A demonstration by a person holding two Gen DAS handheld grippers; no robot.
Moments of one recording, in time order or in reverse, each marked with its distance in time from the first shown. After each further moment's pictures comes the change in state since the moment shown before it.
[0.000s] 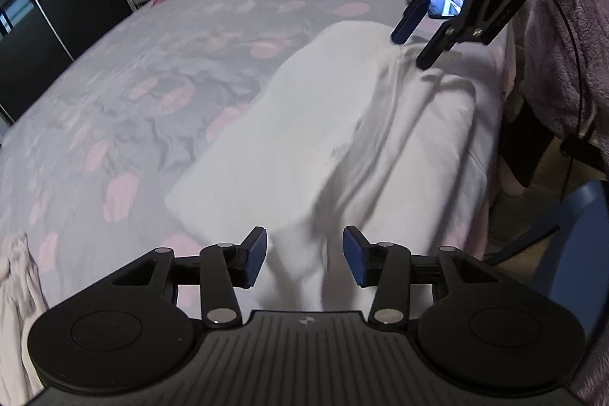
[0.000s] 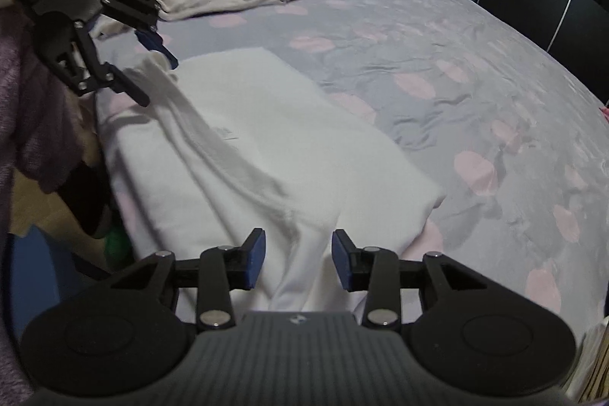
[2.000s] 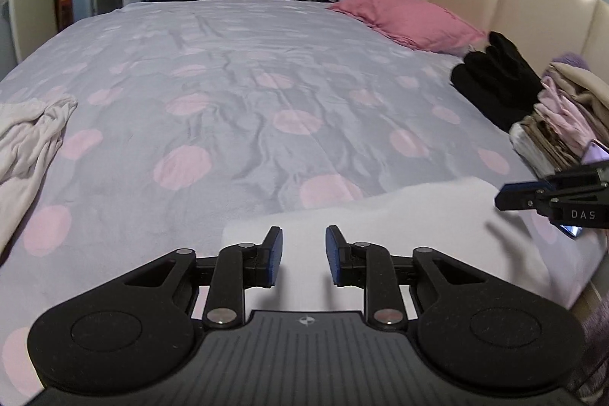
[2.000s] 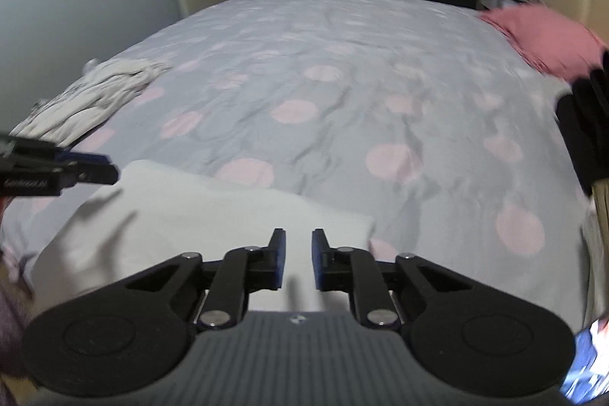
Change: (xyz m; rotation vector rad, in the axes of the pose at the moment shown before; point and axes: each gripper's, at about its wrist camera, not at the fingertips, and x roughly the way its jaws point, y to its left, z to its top) left arm 0.042 0.075 0.026 -0.743 -0.144 0.169; right arm 0.007 -0.026 0.018 0.557 -0.122 -0.272
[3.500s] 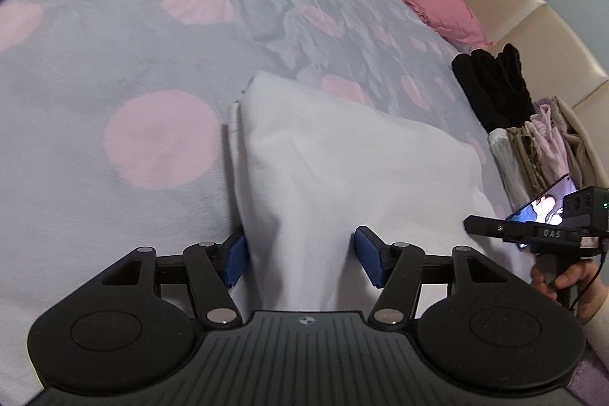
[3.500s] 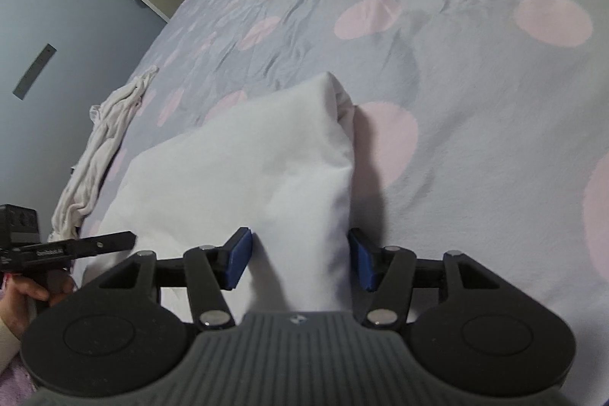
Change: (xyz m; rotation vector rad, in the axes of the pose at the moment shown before) left arm 0.034 0.068 -0.066 -0.344 0.217 -0.268; right arm 0.055 -0.065 -0.054 0.424 0.204 0.316
